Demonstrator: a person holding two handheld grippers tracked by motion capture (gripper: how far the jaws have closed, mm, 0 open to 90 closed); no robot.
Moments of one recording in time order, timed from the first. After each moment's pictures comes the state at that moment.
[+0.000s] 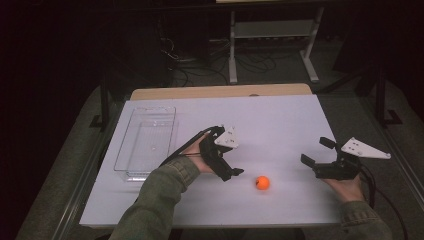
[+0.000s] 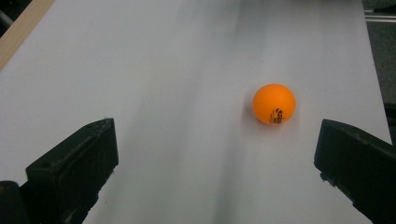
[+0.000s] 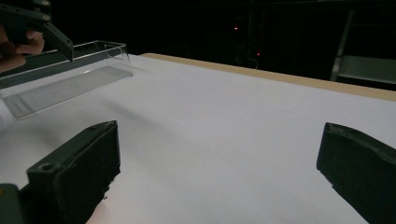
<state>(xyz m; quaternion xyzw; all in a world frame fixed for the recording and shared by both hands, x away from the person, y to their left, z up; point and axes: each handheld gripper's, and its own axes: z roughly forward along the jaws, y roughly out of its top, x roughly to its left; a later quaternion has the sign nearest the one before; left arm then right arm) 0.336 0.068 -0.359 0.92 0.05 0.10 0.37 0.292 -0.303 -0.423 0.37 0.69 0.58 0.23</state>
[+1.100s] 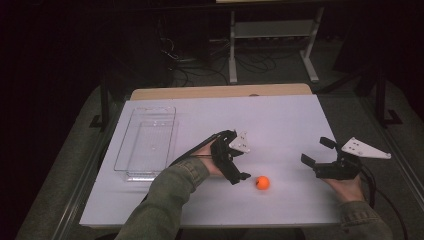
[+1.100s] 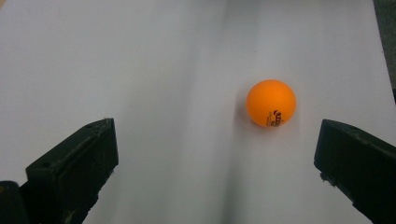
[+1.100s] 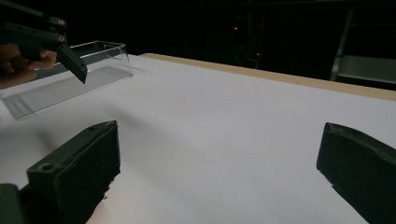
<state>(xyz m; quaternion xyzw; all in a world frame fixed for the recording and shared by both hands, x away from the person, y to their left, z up) 0.337 0.041 -0.375 0.94 0.03 0.09 0.34 0.292 -0.303 -0.423 0.37 0.69 0.58 0.23</state>
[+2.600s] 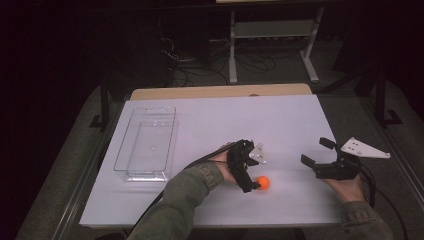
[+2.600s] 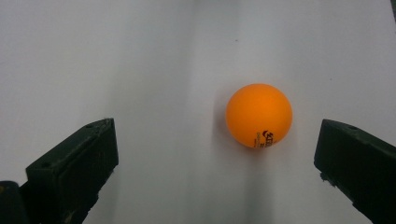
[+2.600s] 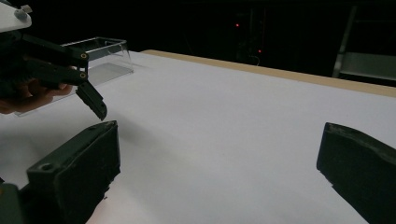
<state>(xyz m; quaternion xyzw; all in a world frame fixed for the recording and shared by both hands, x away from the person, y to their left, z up) 0.333 0.001 -0.405 0.95 0.00 0.06 0.30 0.293 -0.304 -0.425 0.37 0.70 0.57 0.22</state>
